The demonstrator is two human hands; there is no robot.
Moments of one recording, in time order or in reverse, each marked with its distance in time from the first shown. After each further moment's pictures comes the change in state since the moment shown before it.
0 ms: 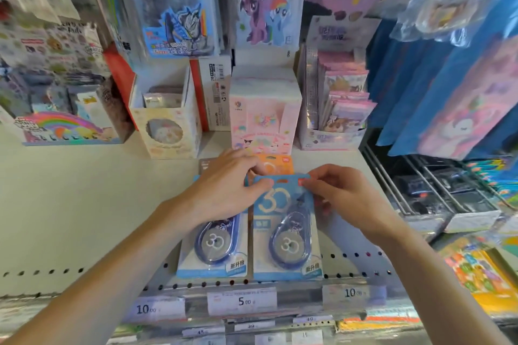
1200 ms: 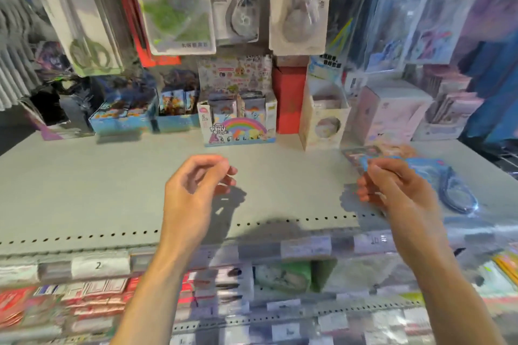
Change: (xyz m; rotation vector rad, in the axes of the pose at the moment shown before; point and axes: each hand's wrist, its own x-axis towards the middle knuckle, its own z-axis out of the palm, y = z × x) left_hand -0.256 -0.190 -0.200 -0.969 0.629 -0.099; right_hand -0.123 -0.087 0.284 0.406 0.423 -0.357
